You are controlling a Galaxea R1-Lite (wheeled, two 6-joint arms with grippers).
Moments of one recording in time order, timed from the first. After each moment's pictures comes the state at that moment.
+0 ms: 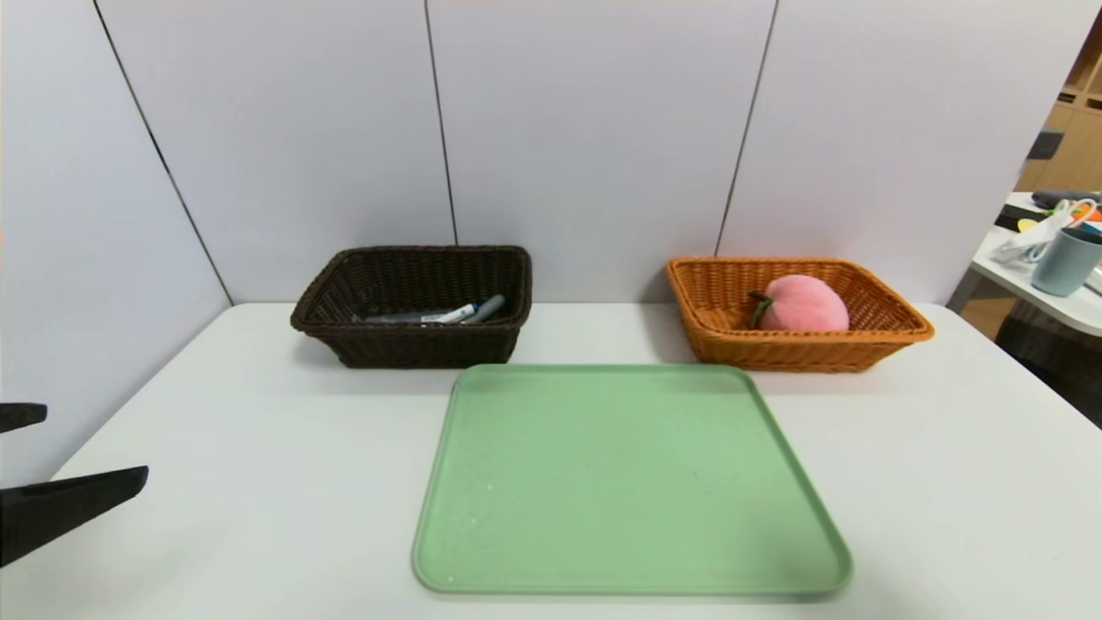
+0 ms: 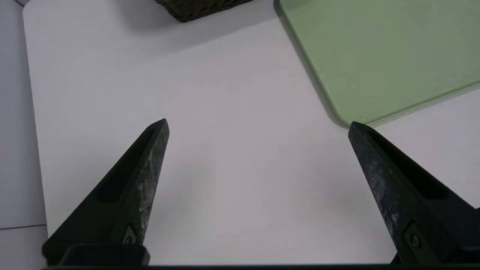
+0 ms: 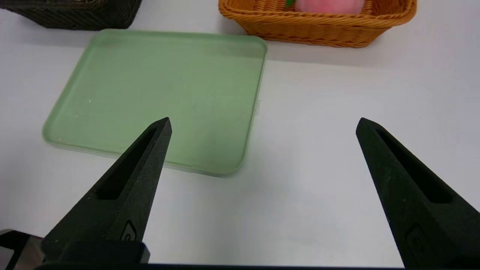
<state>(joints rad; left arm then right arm) -0.06 0.90 -0.96 0.55 -0.22 0.17 0.20 0.82 -0.99 0.56 0.02 0.11</state>
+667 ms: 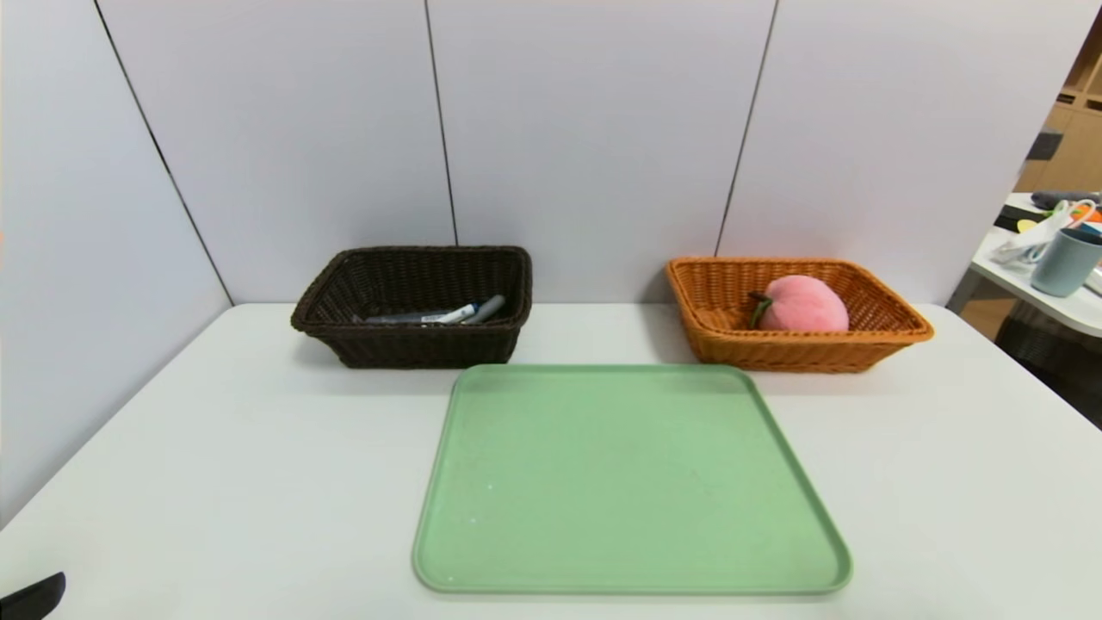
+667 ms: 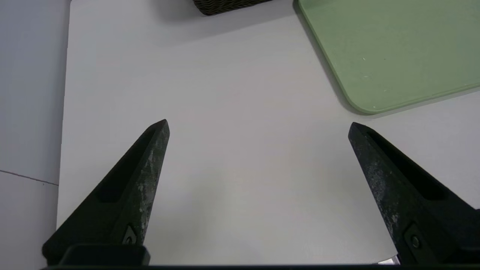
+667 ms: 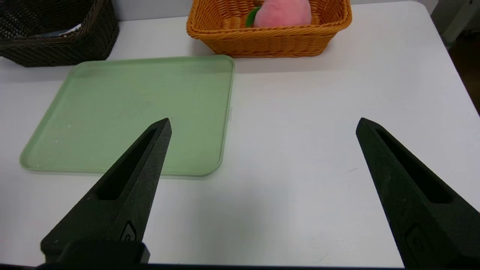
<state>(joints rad) 0.03 0.62 -0.79 0.54 -0.22 0.17 0.08 0.62 -0.90 0.56 0.02 0.10</state>
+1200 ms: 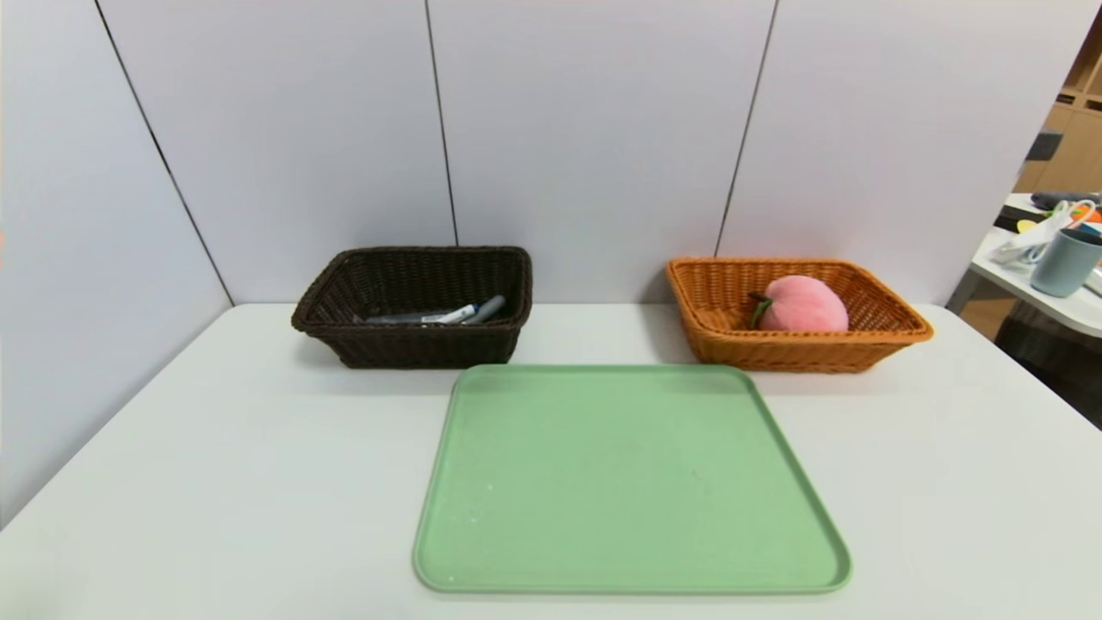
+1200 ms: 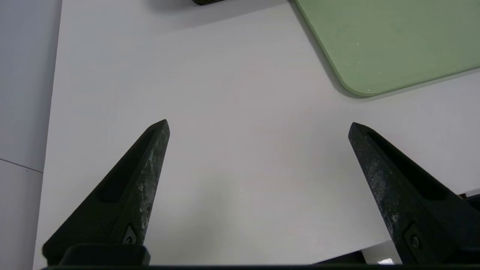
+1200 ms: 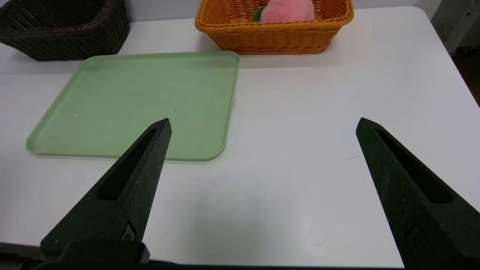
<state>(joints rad) 0.02 0.49 -0.69 0.54 -0.23 0.16 0.04 0.44 -0.80 0.58 0.09 0.08</state>
